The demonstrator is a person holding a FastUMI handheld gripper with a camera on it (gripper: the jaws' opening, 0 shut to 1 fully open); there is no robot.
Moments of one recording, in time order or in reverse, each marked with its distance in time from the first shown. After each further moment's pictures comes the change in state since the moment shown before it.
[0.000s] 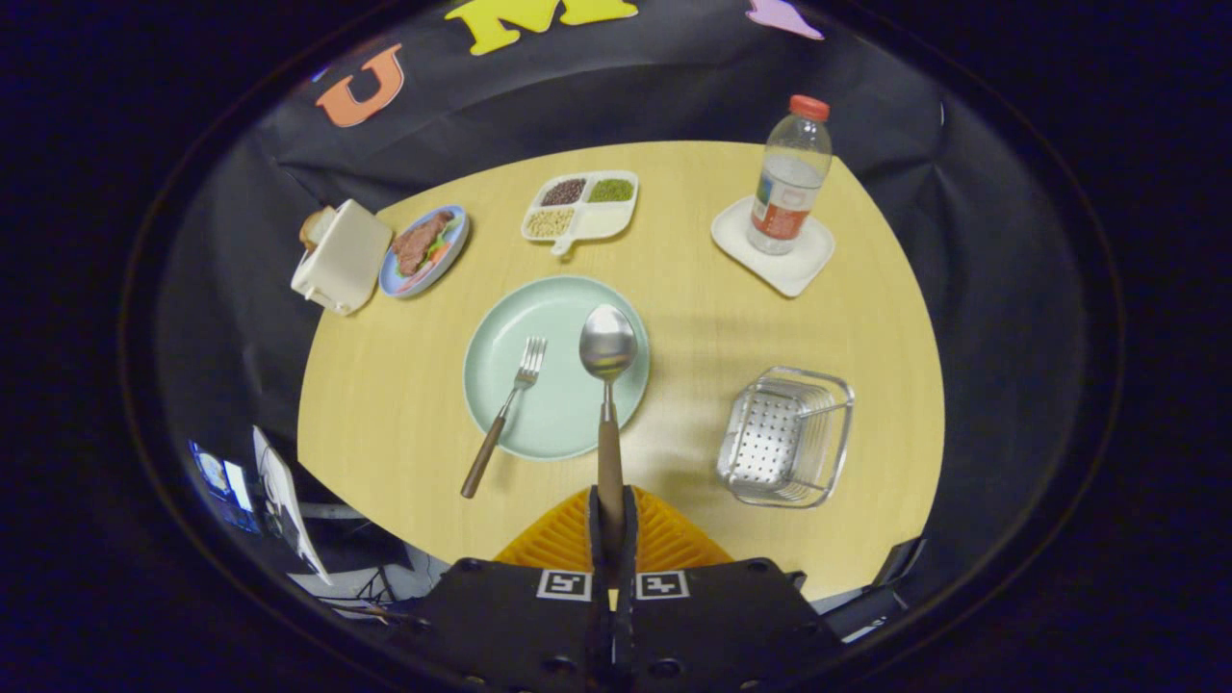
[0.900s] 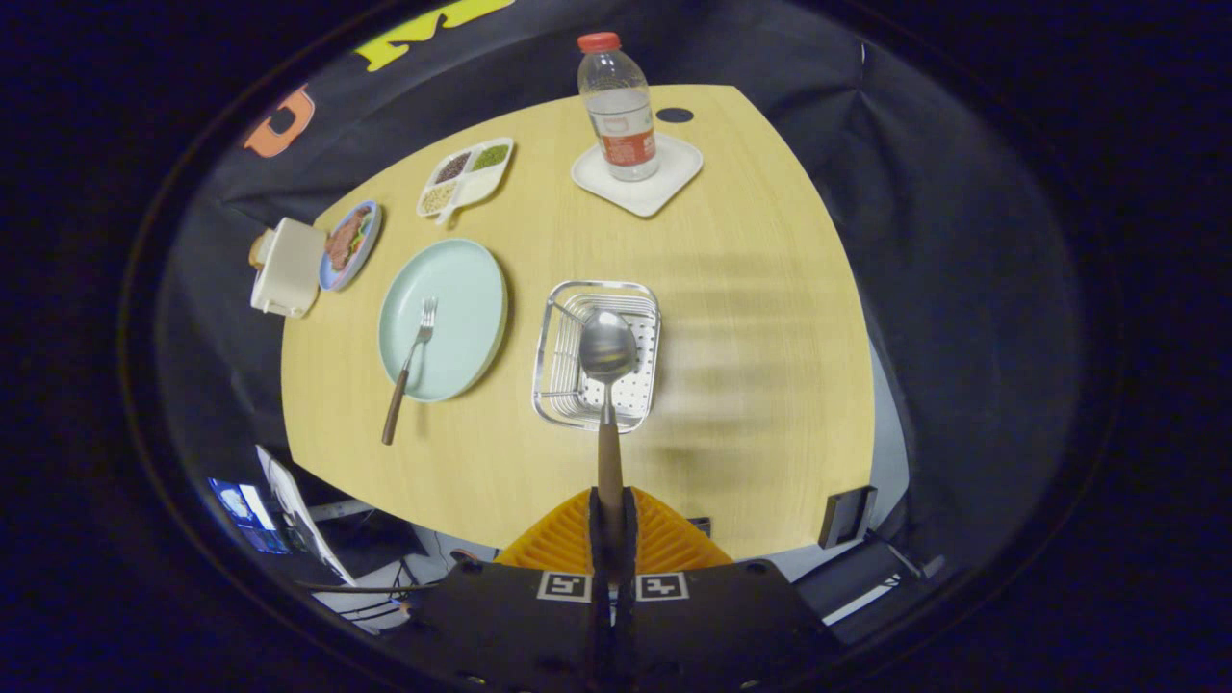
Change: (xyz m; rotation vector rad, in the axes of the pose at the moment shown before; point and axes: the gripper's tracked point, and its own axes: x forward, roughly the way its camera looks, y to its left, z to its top) arm -0.015 -0.106 -0.054 0.157 0.221 -0.051
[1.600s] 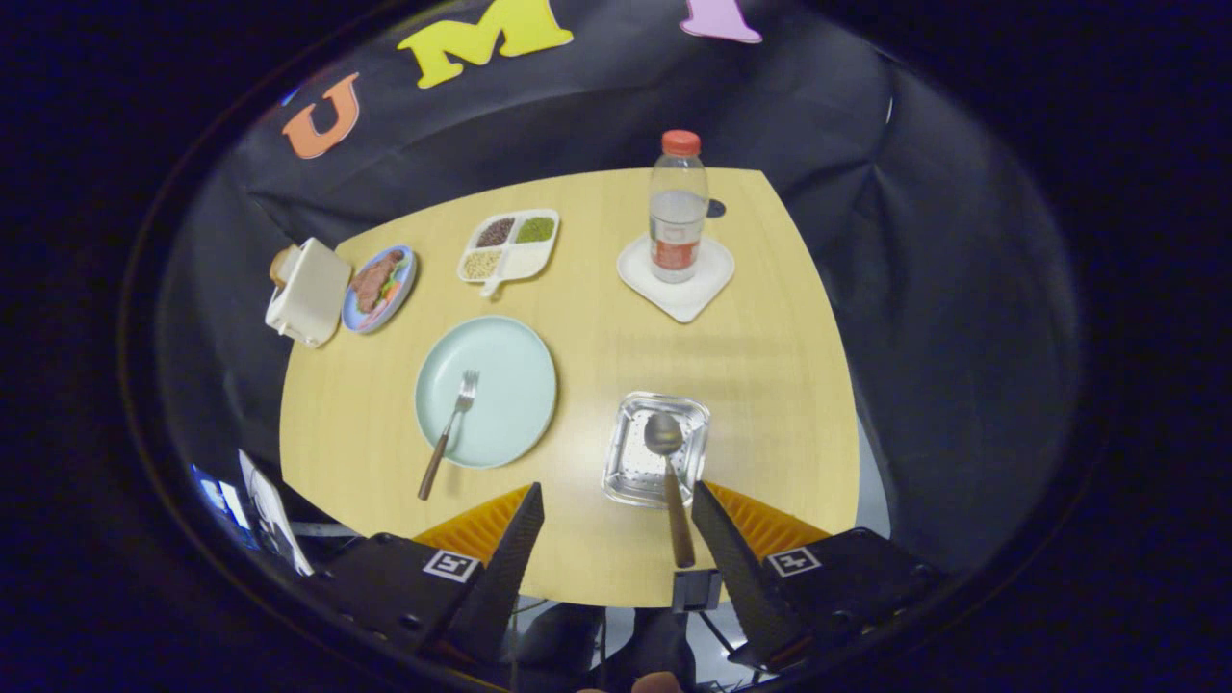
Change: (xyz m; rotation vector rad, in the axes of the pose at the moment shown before) arm -0.047 0.071 0.055 -0.104 -0.273 -0.026
